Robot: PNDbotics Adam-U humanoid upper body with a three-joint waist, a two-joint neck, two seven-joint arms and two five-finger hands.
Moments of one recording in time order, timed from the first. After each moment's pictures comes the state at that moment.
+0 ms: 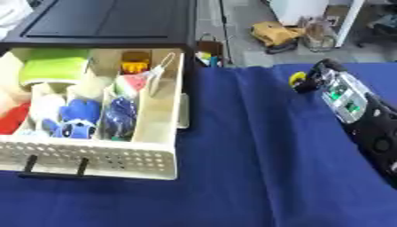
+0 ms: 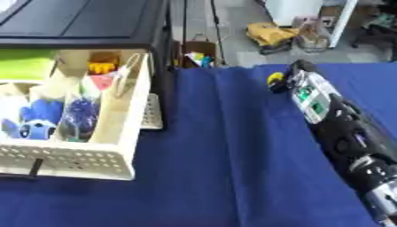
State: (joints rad) left arm -0.78 0.58 0.17 -1.99 0.33 -0.71 0.47; right arm -1.09 -0.56 0.13 -0.74 0.64 0.52 0.11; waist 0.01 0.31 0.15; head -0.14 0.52
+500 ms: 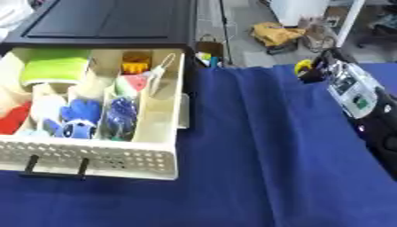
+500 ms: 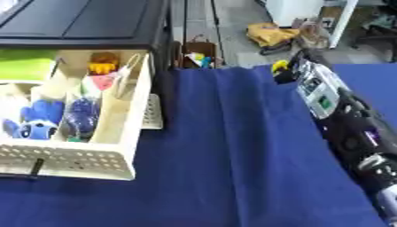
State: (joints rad) left arm -0.78 0.58 0.17 -1.99 0.33 -0.71 0.47; right arm -1.07 -0.60 0.14 -0.84 0.60 0.54 0.07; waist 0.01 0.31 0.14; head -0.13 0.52
